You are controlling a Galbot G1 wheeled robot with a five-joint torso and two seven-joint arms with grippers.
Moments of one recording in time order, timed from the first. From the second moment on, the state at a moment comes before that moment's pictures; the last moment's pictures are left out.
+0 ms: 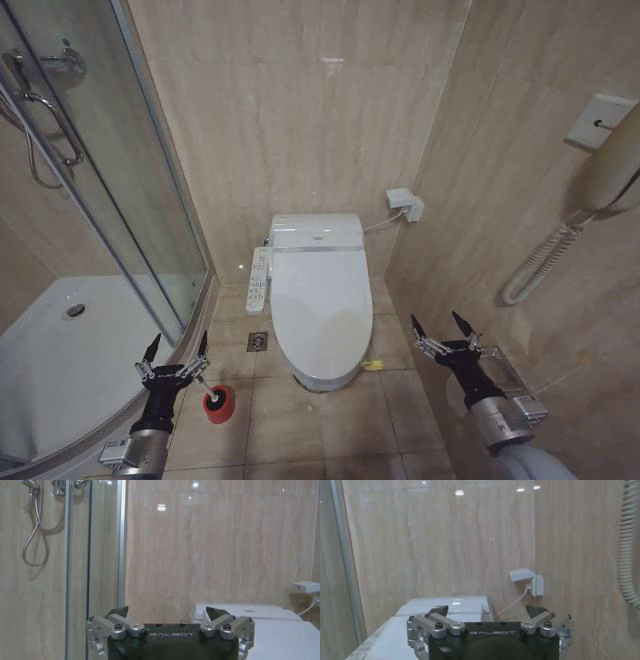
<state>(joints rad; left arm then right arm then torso) 1.61 -1.25 -0.59 -2.00 -0.32 -0.31 -0.09 -1.59 1.42 0.79 2.14 0.33 -0.02 -0.21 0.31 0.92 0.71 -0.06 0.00</state>
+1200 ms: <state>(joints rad) 1.50 -1.27 -0.79 -1.95 -0.44 -0.05 0.04 -1.59 1.42 0.79 2.14 0.33 -0.02 -0.21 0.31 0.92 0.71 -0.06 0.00</state>
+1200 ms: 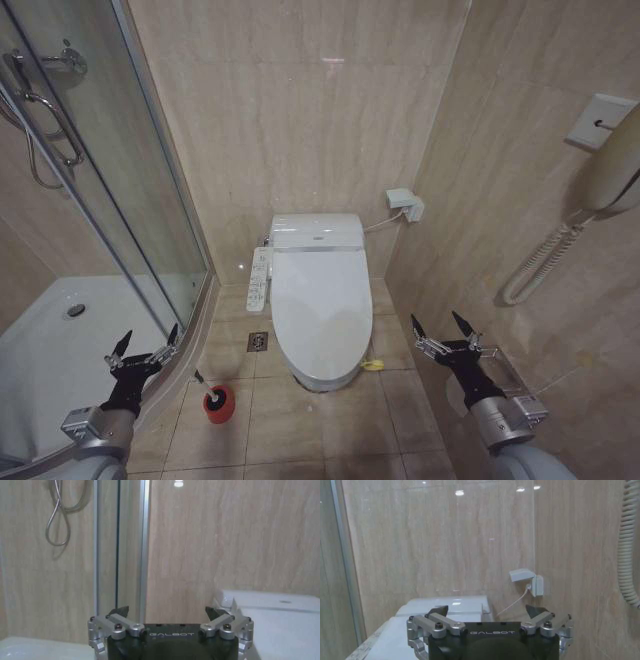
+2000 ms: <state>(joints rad) 1.31 -1.12 -0.74 -1.73 -0.52 -0.08 0.11 -1.59 1.42 0.79 2.14 0.33 -0.02 -0.21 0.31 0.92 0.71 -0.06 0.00</state>
